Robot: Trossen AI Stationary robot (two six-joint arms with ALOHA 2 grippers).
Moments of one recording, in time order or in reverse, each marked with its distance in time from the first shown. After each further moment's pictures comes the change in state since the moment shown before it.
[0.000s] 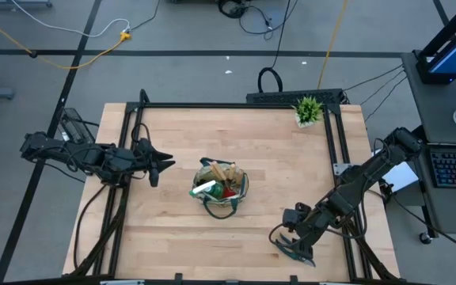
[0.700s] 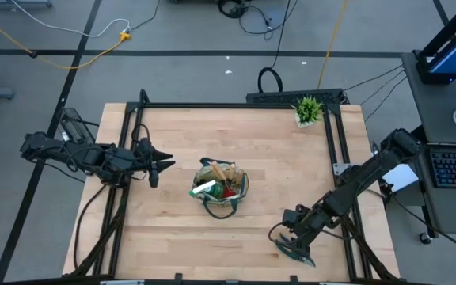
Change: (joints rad) left arm 0.000 0.000 0.000 -0.001 -0.002 0.085; right arm -0.001 0.029 -0.195 0.205 -0.027 0.066
